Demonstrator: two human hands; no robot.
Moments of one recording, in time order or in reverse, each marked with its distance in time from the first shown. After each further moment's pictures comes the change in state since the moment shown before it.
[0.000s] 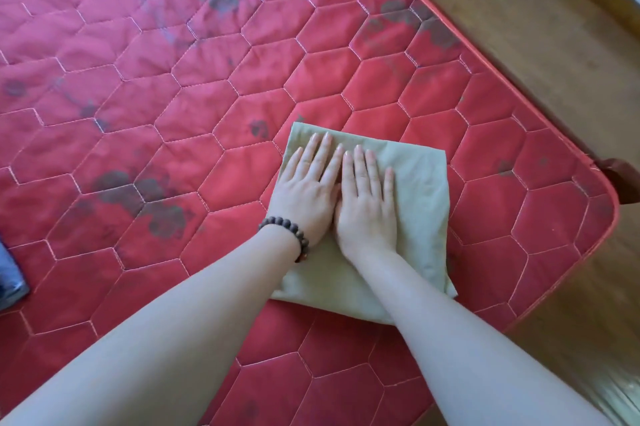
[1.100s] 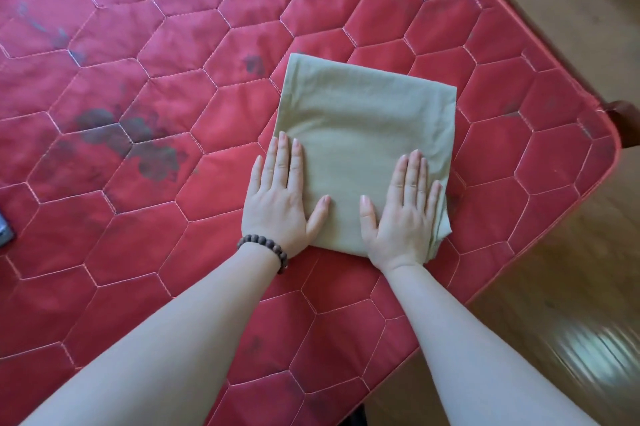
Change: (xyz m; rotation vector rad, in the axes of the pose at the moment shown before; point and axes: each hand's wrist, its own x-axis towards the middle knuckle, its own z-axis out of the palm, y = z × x) left_hand -0.101 -0.003 0.051 -0.056 0.055 -0.214; right_hand -0.099 0.038 0.036 -0.010 0.100 0.223
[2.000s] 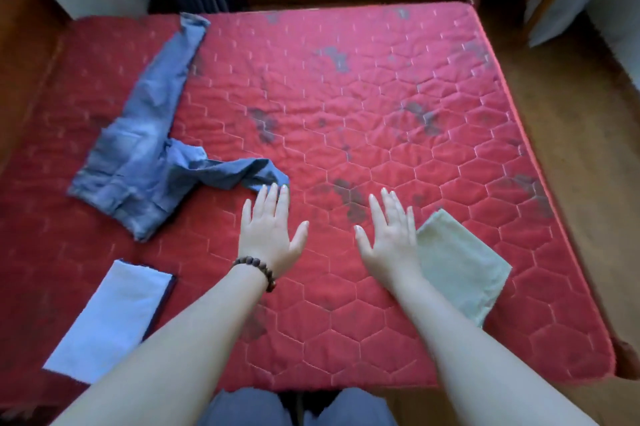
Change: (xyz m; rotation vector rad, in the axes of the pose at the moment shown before) left_hand -0.231 -0.101 -0.373 0.008 0.116 -0.694; right_hand -0.071 -0.251 -0.322 0.238 -0.262 -0.751
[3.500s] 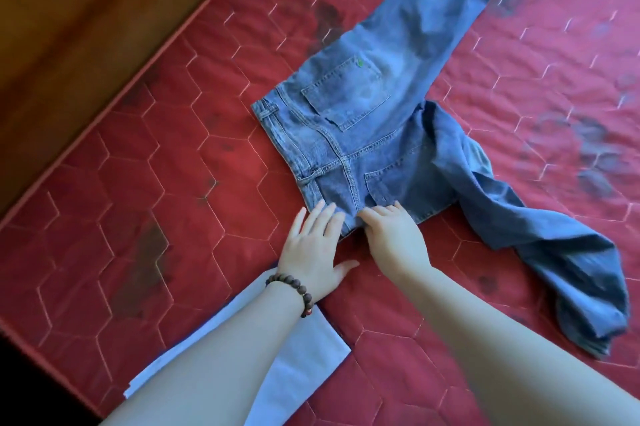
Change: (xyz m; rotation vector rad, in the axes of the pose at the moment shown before) left_hand 0.066 -0.509 0.247 -0.187 0.054 -0.300; right_hand 0.208 -0.382 0.508 -0.150 -0.382 -0.734
